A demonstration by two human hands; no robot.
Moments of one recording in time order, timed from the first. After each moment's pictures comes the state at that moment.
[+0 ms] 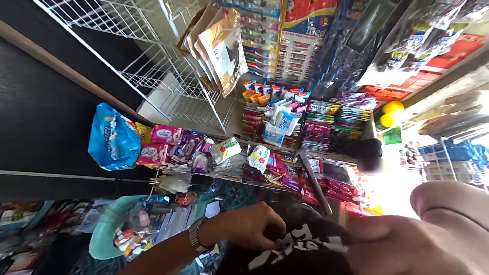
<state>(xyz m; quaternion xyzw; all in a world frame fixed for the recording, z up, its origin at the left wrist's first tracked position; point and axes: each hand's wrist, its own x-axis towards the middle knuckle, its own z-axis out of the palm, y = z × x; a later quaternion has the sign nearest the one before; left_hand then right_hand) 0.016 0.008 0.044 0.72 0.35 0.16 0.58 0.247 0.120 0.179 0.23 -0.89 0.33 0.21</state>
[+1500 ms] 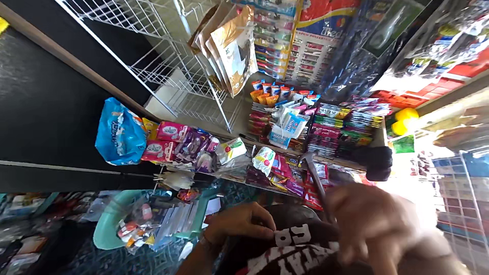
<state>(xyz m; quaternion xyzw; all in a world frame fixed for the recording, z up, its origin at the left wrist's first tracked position) -0.016 -0.013 -0.033 0.56 0.31 0.36 0.68 0.223 0.168 0.107 0.19 -0.80 0.54 0.18</state>
